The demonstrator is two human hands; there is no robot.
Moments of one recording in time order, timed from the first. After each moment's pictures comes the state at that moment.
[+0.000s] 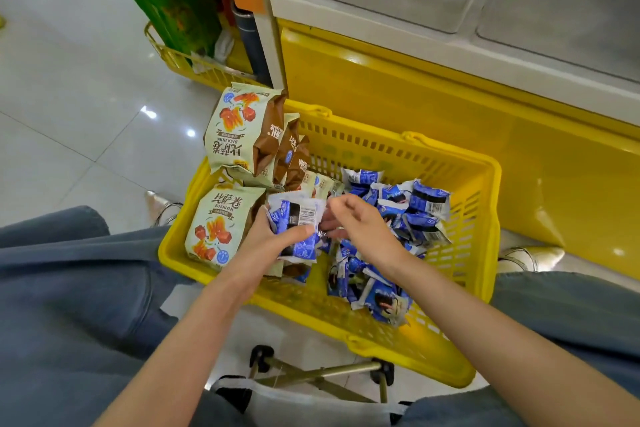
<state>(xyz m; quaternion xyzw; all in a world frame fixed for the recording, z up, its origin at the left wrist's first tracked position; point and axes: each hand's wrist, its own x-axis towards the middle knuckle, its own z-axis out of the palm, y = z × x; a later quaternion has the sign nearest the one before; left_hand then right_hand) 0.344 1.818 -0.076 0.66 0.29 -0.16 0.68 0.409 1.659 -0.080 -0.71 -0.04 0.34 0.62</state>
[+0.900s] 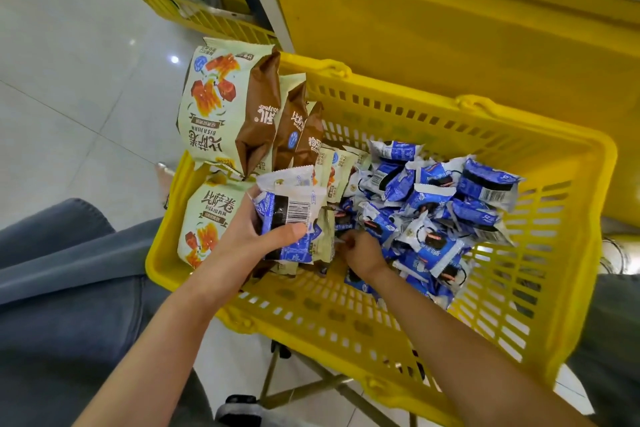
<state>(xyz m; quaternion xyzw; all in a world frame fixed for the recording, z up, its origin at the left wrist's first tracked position) 0.368 1.847 -0.086 0.67 0.30 -0.17 0.66 0.398 1.687 -0.261 -0.81 0.01 0.44 0.39</state>
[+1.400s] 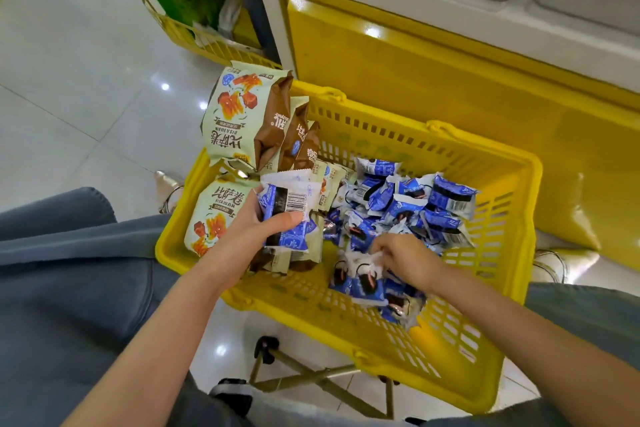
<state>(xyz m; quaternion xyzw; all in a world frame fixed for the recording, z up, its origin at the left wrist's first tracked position) 0.359 1.839 -0.067 0.64 0.27 -0.15 0.70 0.429 1.603 -0.166 -0.86 -0.24 0.40 0.19</state>
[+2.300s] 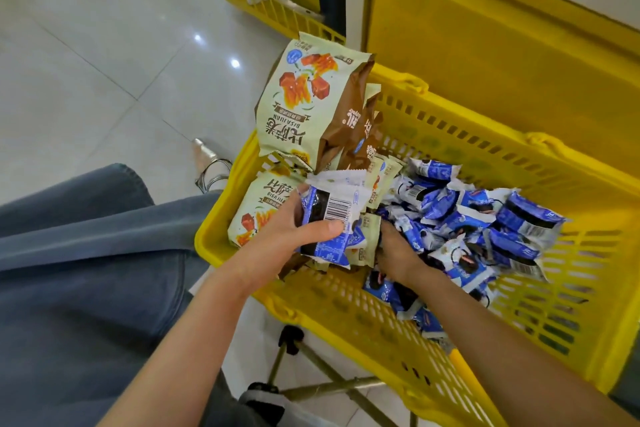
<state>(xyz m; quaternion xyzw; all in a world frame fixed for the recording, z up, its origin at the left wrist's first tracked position) 0.358 1.868 -0.078 0.59 0.27 -0.19 0.73 0.424 1.689 -0.236 -0.79 -0.12 0.45 0.40</state>
